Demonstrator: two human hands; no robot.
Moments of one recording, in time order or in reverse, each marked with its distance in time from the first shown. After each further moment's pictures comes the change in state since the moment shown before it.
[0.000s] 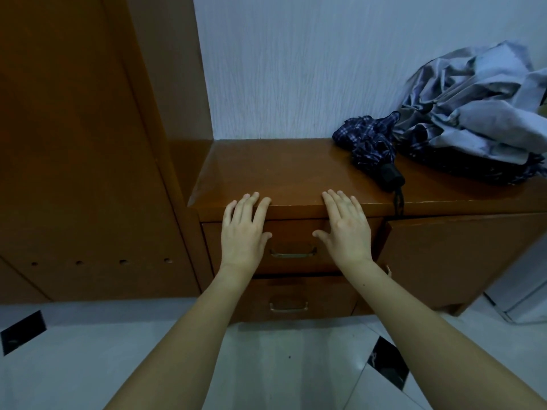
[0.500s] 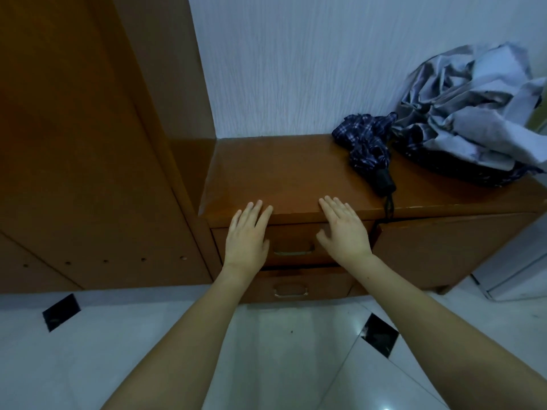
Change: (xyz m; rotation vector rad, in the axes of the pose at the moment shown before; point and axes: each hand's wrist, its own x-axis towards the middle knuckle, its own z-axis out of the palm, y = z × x) left_hand 0.013 0.002 -0.048 -0.108 -0.346 -0.020; right_hand 0.016 0.002 -0.047 0.176 -0.331 0.030
